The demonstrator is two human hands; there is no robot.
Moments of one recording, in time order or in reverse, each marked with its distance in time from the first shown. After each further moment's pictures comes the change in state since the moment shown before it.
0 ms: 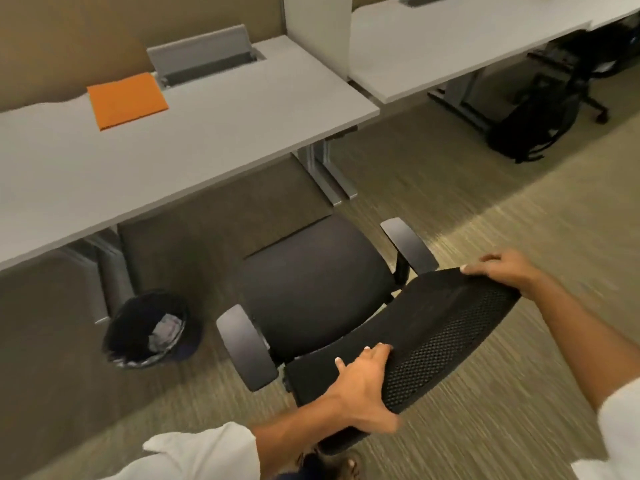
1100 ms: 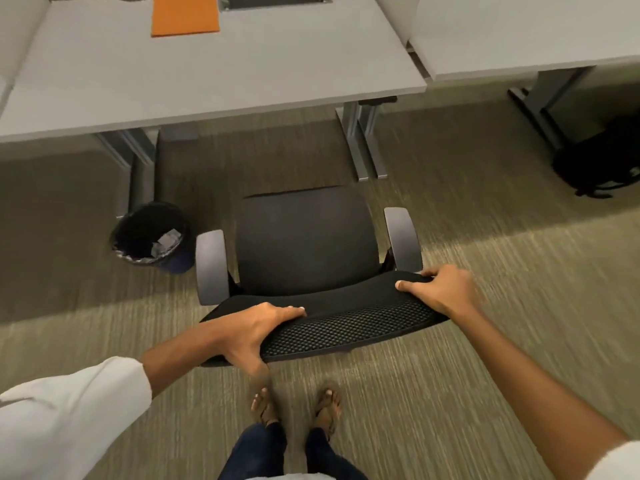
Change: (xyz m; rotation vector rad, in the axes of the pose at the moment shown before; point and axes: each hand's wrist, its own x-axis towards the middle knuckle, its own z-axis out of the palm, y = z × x) left_hand -0.029 0.012 -0.010 0.169 0.019 -0.055; right_hand -0.010 0.021 0.019 -0.291 0.072 -0.344
